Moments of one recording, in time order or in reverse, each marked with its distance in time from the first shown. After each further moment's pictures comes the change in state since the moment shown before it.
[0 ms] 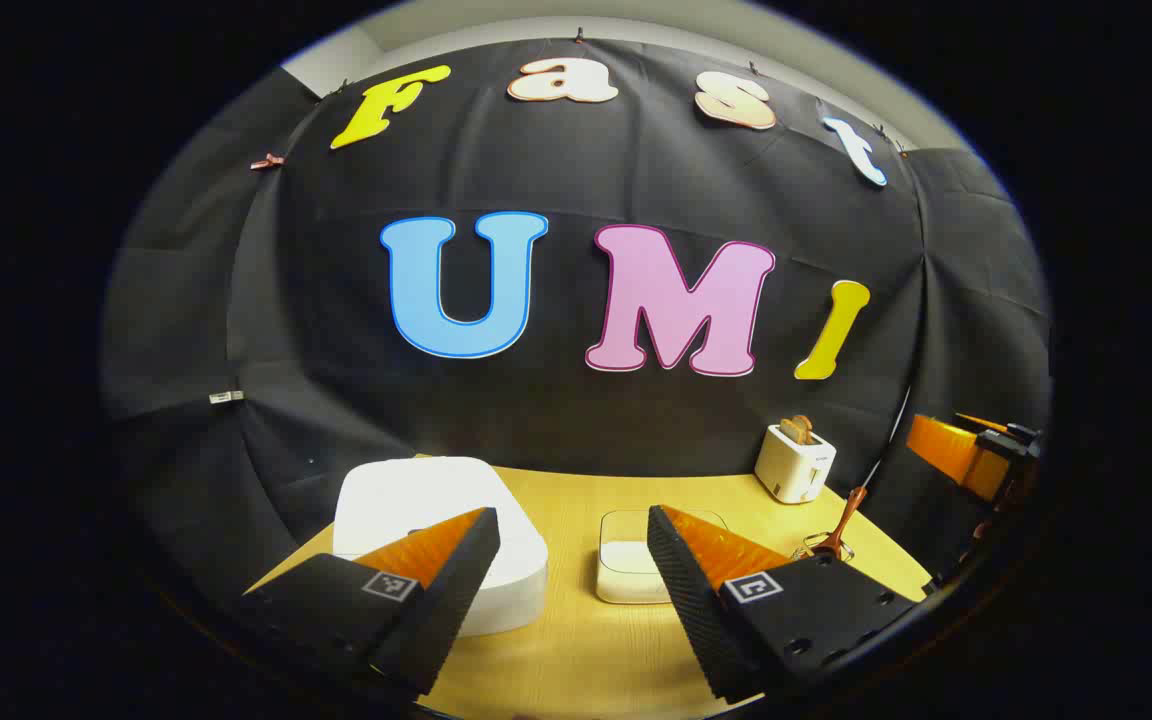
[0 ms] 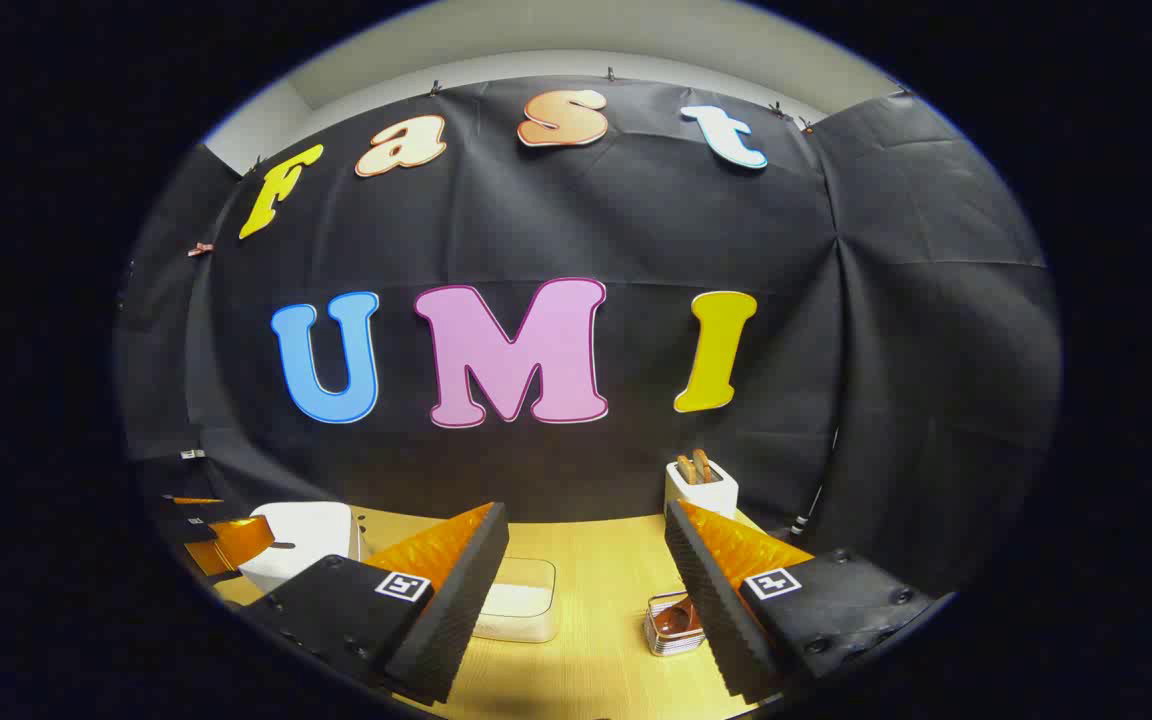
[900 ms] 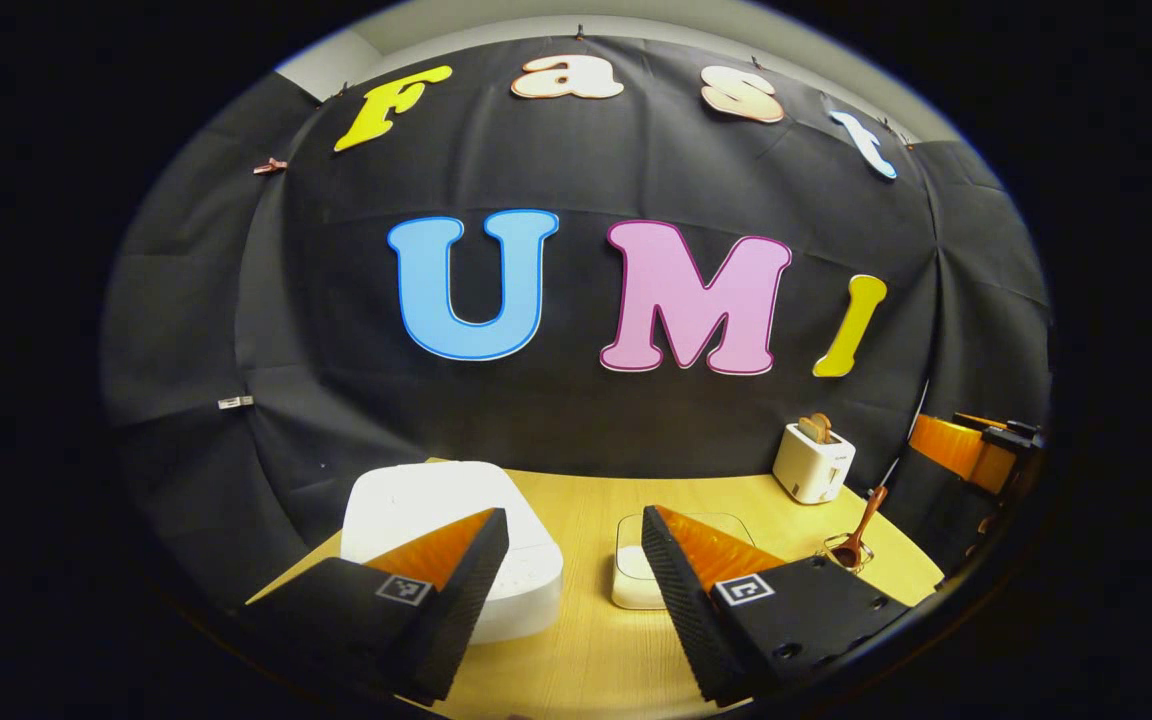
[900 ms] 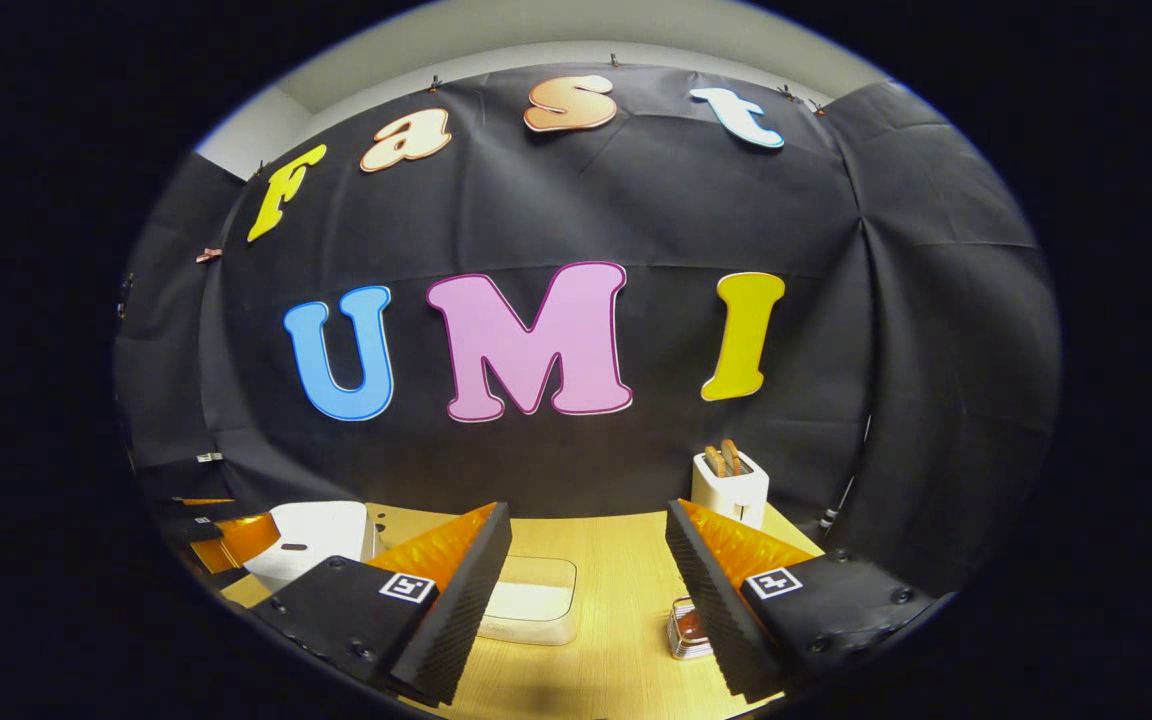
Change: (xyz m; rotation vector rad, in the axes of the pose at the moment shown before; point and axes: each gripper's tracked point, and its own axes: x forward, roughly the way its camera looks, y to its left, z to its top) left arm 0.015 0.011 0.002 0.021 -0.003 0.056; right arm 0.025 0.005 -0.009 0.031 0.029 0.073
